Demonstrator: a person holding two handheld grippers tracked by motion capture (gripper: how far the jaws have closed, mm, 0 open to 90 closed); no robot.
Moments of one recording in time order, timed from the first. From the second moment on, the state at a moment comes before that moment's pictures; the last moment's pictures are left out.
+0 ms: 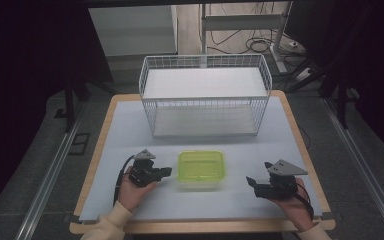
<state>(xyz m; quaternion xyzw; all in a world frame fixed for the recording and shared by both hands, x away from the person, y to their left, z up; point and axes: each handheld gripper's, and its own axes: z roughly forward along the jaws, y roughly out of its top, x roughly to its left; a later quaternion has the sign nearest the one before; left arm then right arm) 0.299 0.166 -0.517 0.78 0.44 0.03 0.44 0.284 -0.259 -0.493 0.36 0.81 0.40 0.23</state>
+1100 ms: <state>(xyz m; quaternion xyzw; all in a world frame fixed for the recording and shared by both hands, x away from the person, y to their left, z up) 0.296 0.184 -0.491 0.75 0.48 0.02 0.46 0.290 -0.257 -0.487 0.40 0.79 0.44 0.15</state>
